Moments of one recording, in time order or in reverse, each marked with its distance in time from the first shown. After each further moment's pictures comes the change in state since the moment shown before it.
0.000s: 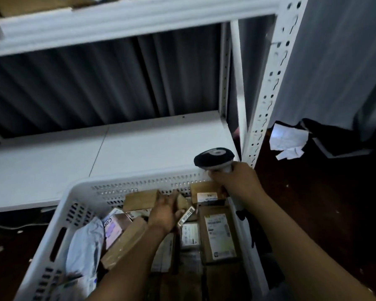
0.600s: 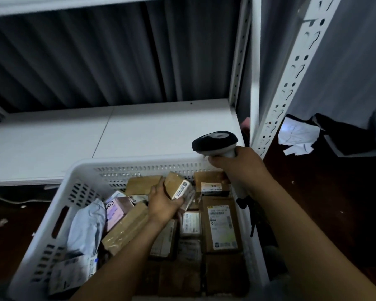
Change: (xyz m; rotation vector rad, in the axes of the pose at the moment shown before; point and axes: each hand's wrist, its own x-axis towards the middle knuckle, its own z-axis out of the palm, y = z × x) left_hand -0.013 -0.001 0.006 -0.489 0.277 -0.247; right_hand -0.001 -0.022 0.007 0.028 -0.065 0.015
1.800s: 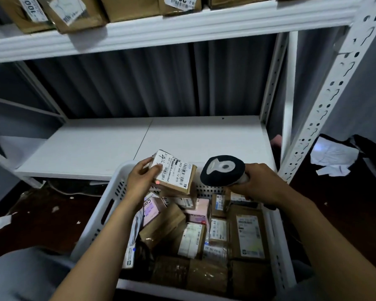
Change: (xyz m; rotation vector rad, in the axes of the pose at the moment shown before) left_hand -0.017 0.003 -0.181 -0.767 0.134 -0.099; right_hand -0.020 -0.016 0.017 -0.471 -0.291 -0.378
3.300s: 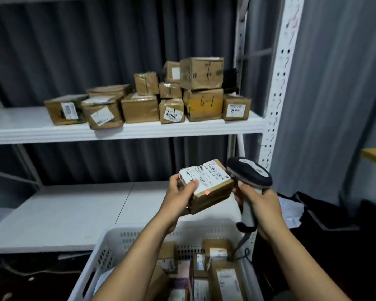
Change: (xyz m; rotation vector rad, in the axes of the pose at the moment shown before) left_hand -0.113 0.156 0.058 -0.103 -0.472 0.185; right_hand -0.081 -0.093 -0.065 0.957 0.757 0.031
